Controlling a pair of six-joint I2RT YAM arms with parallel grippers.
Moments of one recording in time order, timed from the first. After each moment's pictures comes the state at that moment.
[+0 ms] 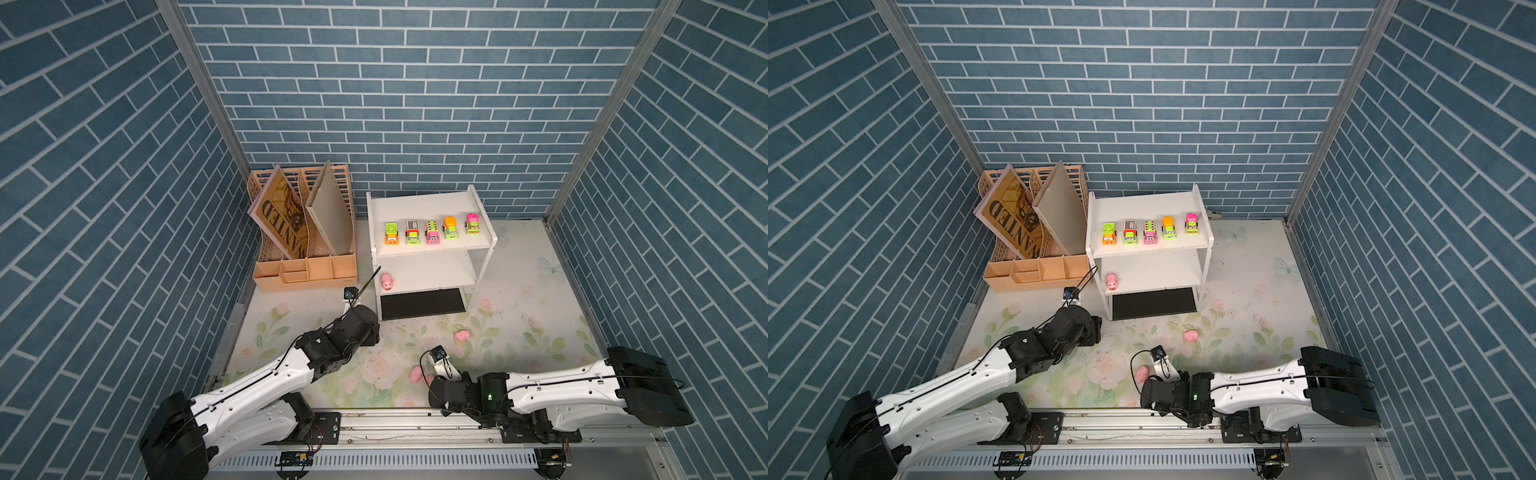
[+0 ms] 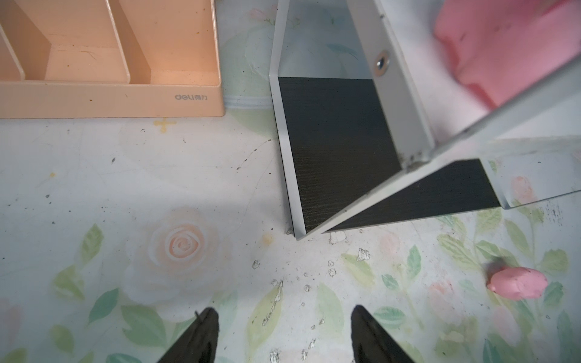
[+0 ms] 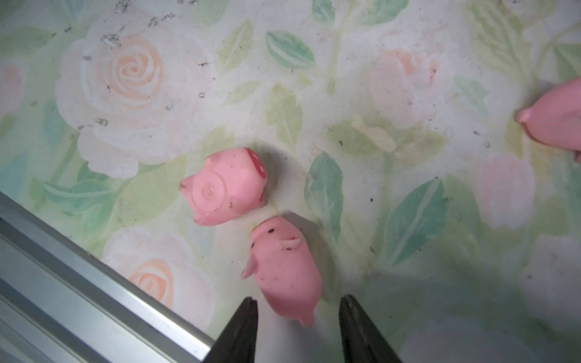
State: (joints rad) left arm -0.84 0.99 0.61 -0.46 -0.41 -0.71; right arm 1.55 1.28 0.55 -0.42 0.38 0.92
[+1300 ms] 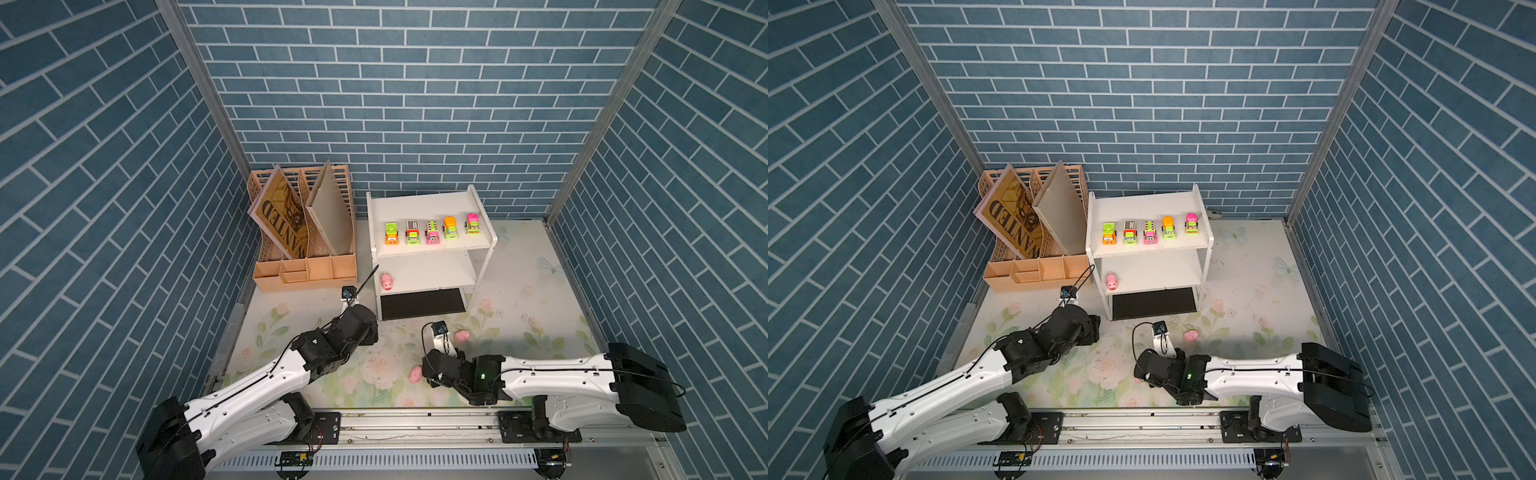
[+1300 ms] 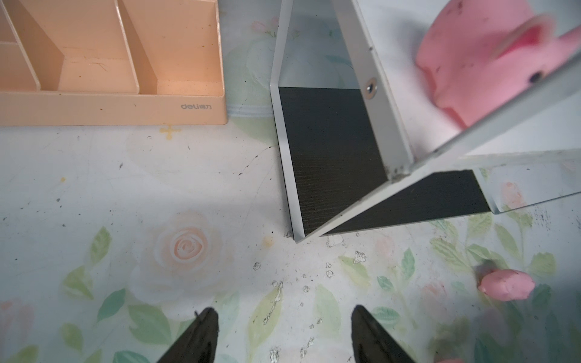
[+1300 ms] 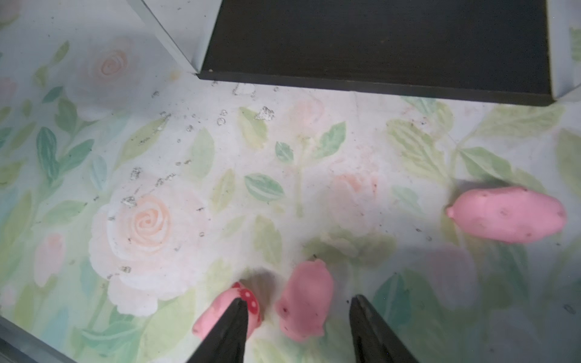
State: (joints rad) left arm -0.84 0.96 0.62 -0.49 -0.42 -0.71; right arm 1.38 1.35 0.67 -0.36 0.48 0.93
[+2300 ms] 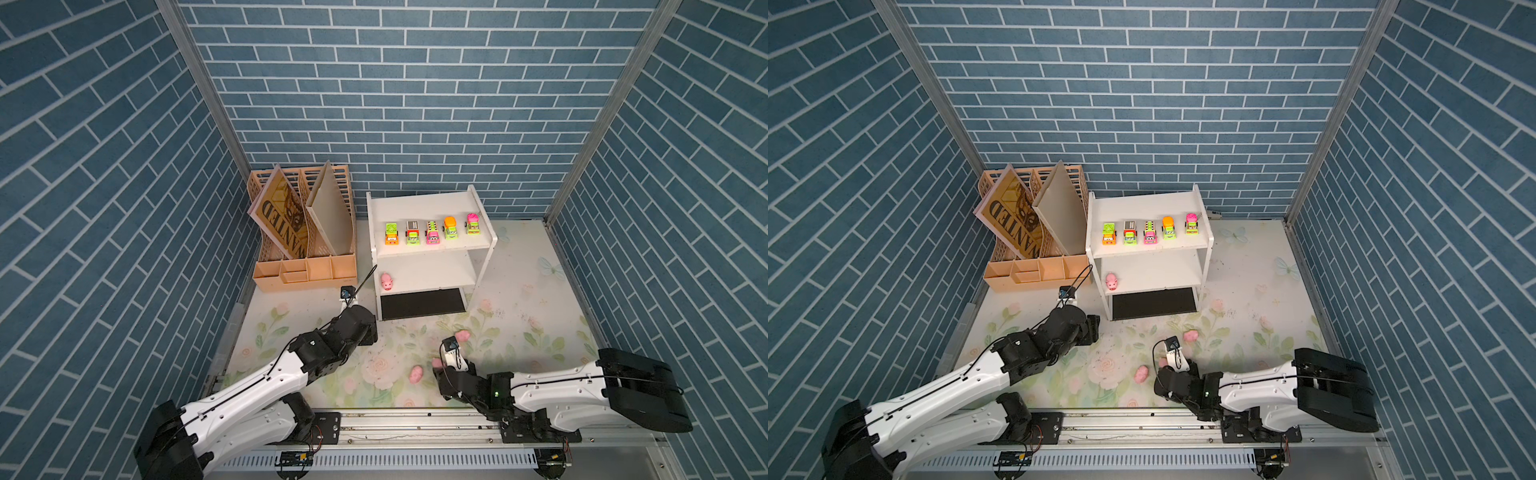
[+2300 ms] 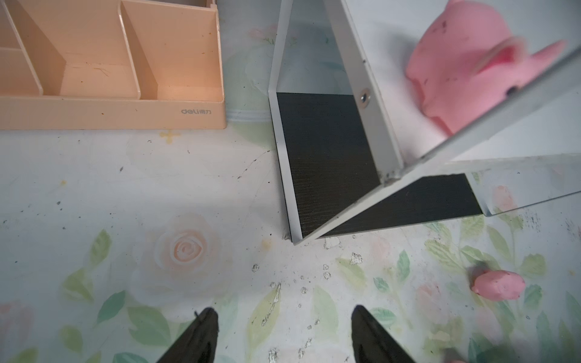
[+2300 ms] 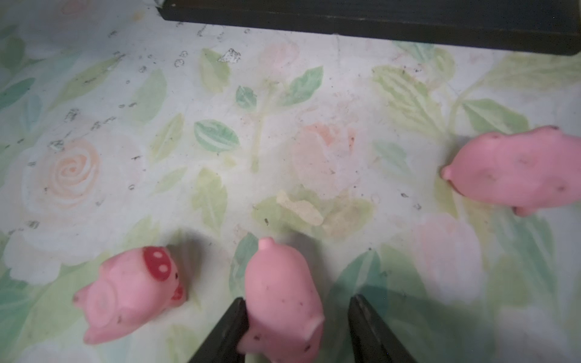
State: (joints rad) left arm -0.84 0.94 0.61 -0.48 -0.42 -0.71; right arm 1.42 1.26 0.30 0.03 0.52 0.81
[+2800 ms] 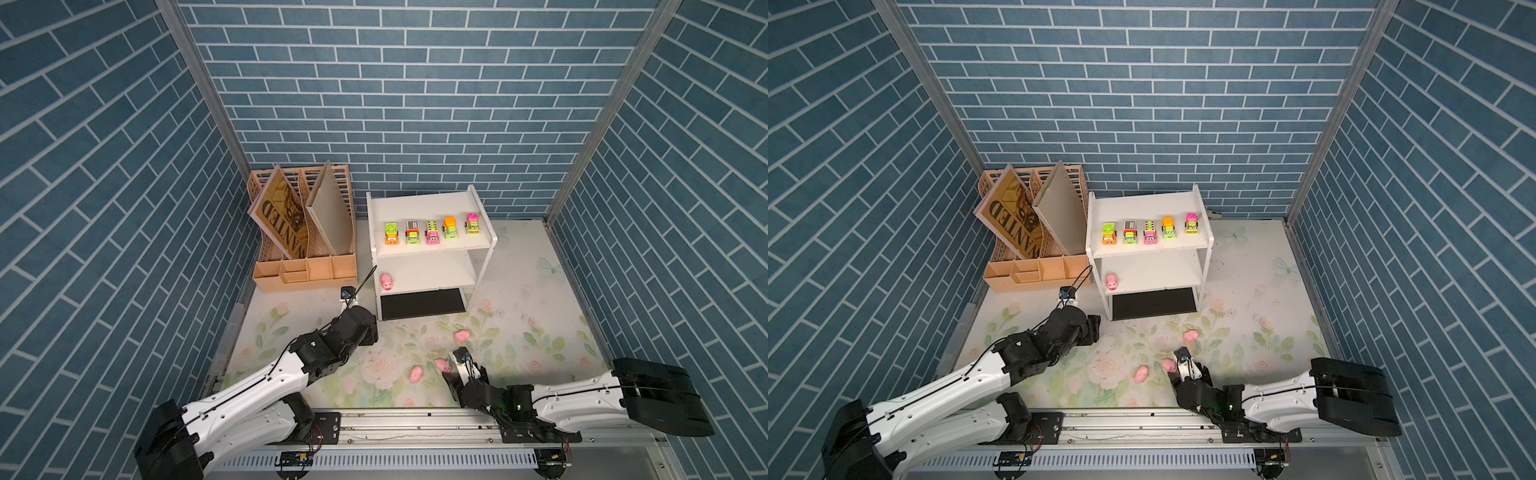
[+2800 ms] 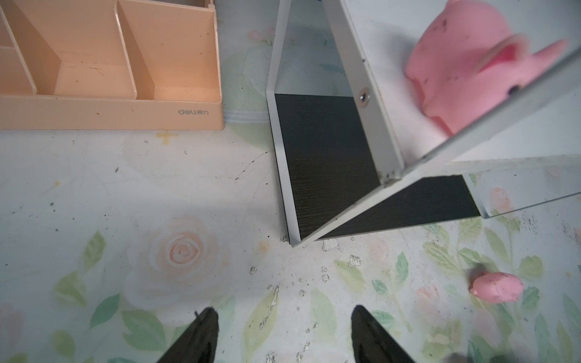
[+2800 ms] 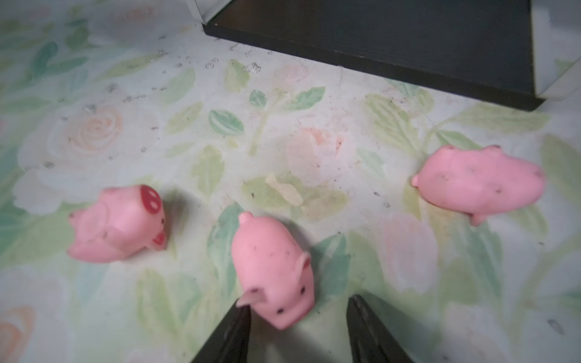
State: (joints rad) left arm -0.84 0.94 0.60 -0.45 -0.42 -0.71; right arm 1.48 1.12 0.06 0.30 0.60 0.59
